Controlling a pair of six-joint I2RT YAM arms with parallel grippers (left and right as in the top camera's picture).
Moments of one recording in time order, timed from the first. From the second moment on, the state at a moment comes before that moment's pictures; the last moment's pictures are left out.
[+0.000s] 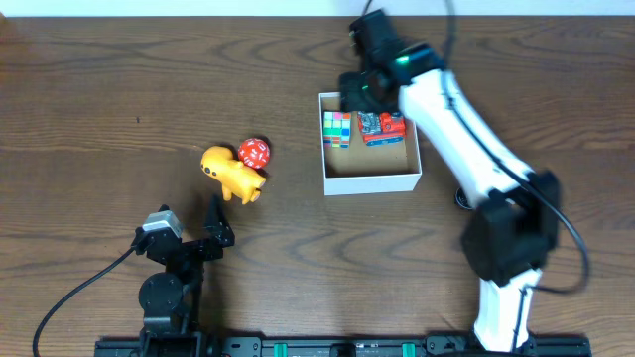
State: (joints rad) left arm -0.01 0.04 0.02 -0.12 -0.05 -0.32; right arm 0.43 2.05 1.92 -1.00 0.02 0.41
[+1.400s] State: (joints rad) left arm -0.01 0.04 0.02 -0.12 -0.05 -0.32; right arm 0.01 1.87 1.46 -1.30 0.01 0.27
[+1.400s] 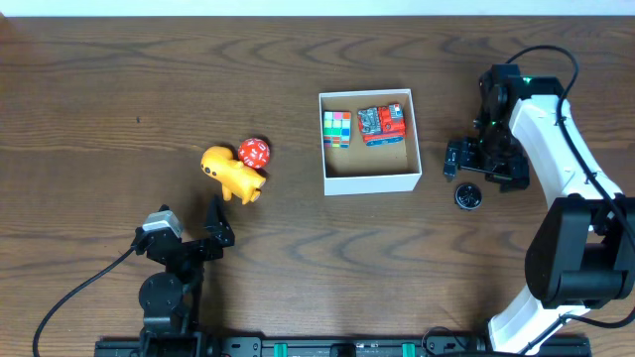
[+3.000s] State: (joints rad) left arm -0.01 0.04 0.02 -0.12 -0.05 -0.32; right arm 0.00 1.87 1.14 -0.85 -0.06 0.26
